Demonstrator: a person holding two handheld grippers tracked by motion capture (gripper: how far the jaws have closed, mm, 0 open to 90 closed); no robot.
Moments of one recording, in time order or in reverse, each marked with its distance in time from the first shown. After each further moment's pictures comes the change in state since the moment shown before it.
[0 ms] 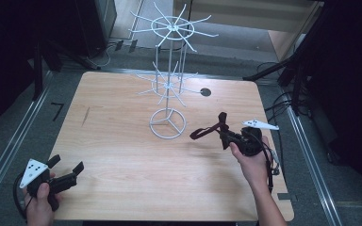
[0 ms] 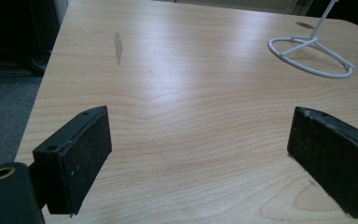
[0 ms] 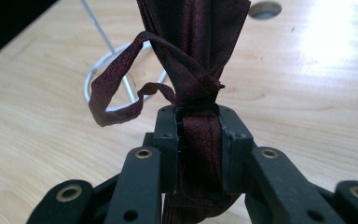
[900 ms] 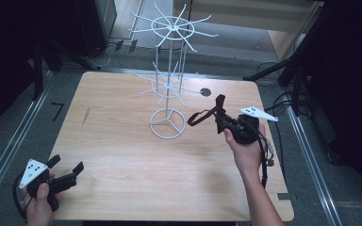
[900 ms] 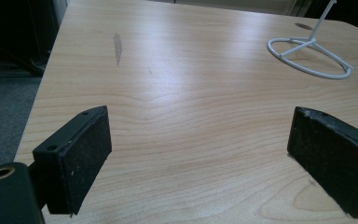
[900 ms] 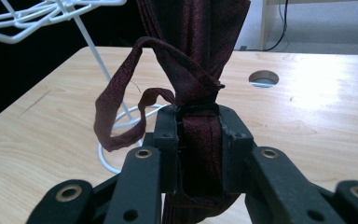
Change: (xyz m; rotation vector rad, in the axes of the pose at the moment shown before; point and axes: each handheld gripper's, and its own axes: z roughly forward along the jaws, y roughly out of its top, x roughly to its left) left arm 0.000 0.000 0.000 -0.006 -0.006 -0.003; right arm 0.028 0.038 0.000 -0.164 -0.021 -0.022
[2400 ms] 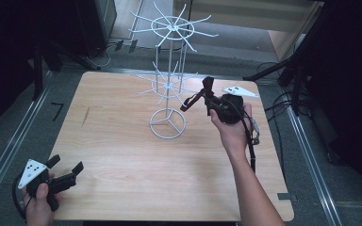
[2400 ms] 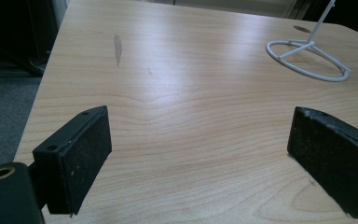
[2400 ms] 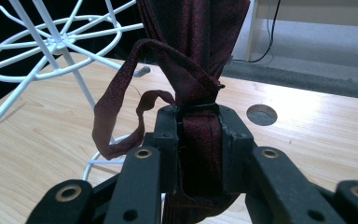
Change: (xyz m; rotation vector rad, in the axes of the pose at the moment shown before) left arm 0.001 0.000 -0.001 -0.005 -0.006 -0.009; right arm 0.026 0.045 0.043 0.012 -0.076 -0.089
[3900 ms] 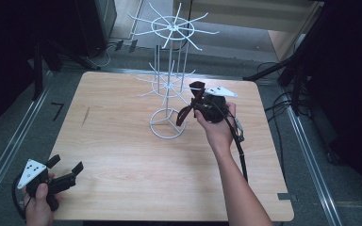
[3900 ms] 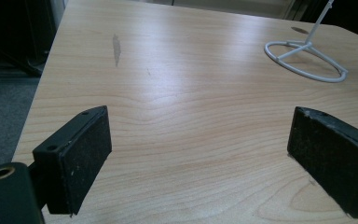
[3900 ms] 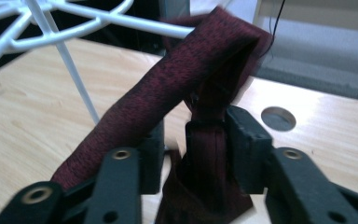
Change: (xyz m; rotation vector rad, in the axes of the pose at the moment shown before) left arm 0.000 0.000 0.000 -0.001 -0.006 -0.002; right arm 0.018 -0.013 0.042 -0.003 -0.018 -0.056
